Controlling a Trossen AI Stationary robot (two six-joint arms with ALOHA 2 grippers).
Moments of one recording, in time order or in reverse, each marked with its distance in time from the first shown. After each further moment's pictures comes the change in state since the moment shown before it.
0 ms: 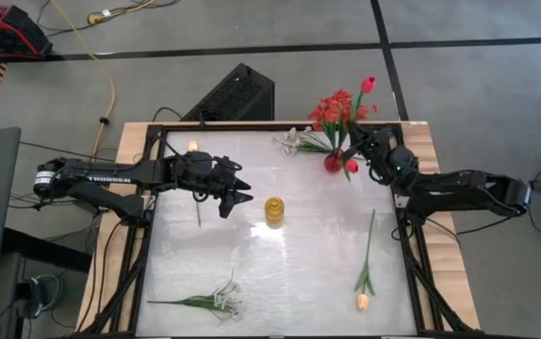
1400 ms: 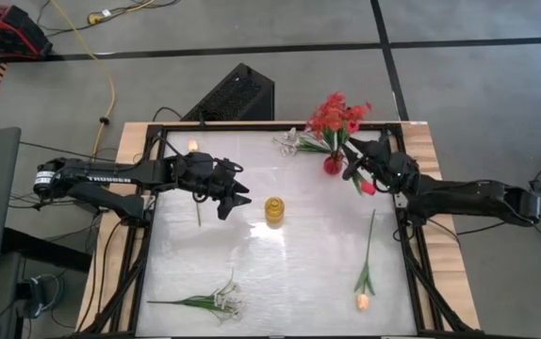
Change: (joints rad) left arm 0.000 0.000 0.000 -0.041 0.034 -0.017; right arm 0.116 -0.275 -0.013 -0.524 -0.025 -0.044
